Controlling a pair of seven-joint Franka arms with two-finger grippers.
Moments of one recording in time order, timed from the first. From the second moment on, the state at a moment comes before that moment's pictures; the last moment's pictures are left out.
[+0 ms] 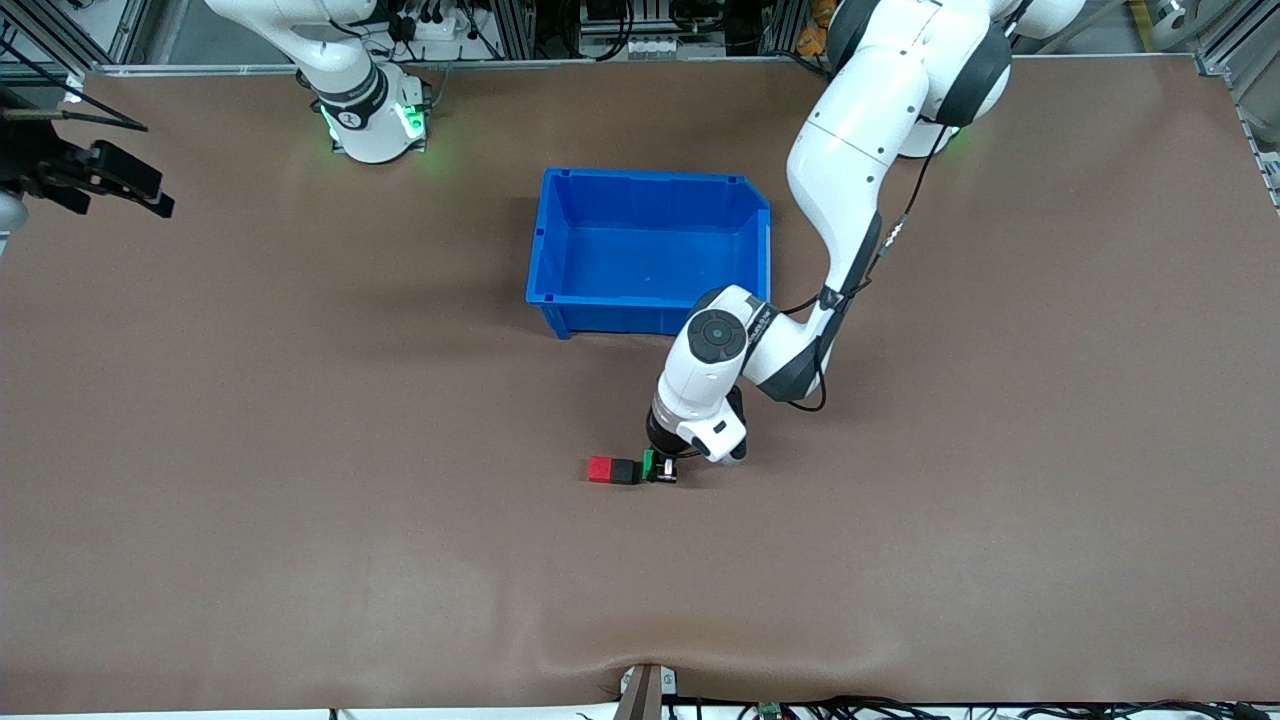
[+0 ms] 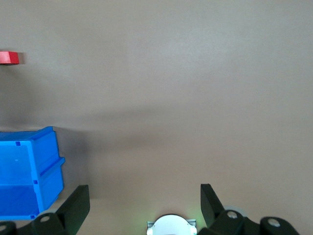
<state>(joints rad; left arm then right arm) -0.69 1.02 0.02 -1.23 -0.04 2.58 -2.17 -0.03 -0.09 0.00 -1.57 0.04 1.37 0.05</state>
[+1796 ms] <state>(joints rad) -0.54 0.59 0.09 -1.41 0.10 2.25 -1.61 -0.02 0.00 0.00 -1.38 0.01 1.37 0.01</state>
